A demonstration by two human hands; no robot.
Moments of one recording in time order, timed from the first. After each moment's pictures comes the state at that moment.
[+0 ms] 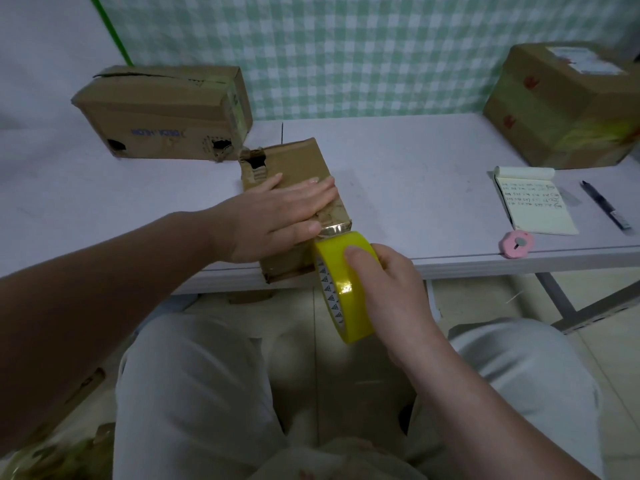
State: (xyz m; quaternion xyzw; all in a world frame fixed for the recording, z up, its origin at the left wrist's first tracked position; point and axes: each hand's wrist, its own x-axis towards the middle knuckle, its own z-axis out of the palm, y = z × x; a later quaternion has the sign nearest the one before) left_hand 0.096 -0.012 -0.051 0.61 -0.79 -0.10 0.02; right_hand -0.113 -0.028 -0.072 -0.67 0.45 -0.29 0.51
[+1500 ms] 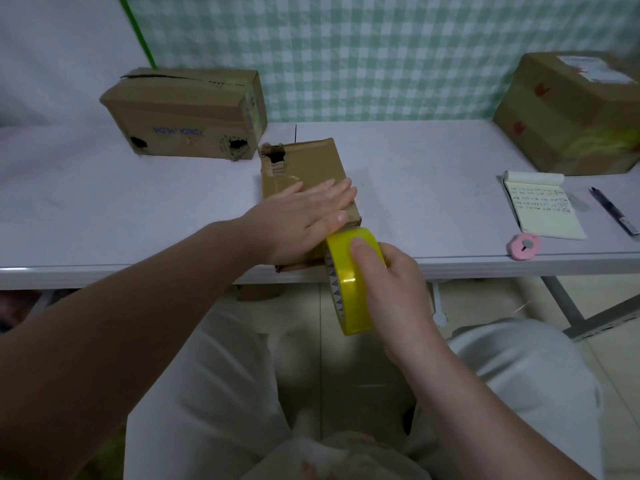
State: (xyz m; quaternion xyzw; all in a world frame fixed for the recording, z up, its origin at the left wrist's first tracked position) left_hand 0.062 -0.006 -0.050 0.68 -0.72 -0.13 0.06; right_hand -0.110 -0.019 -0.077 -0.66 0.45 -0.31 0.52
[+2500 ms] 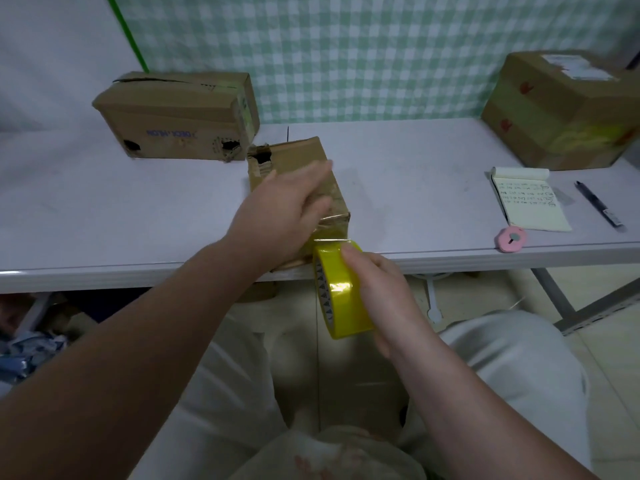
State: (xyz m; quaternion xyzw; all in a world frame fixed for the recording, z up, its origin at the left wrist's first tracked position) left_hand 0.039 0.006 -0.045 0.74 -0.61 0.00 0.27; right_hand -0.111 -0.019 -0.085 -0.52 0.46 -0.28 0.66
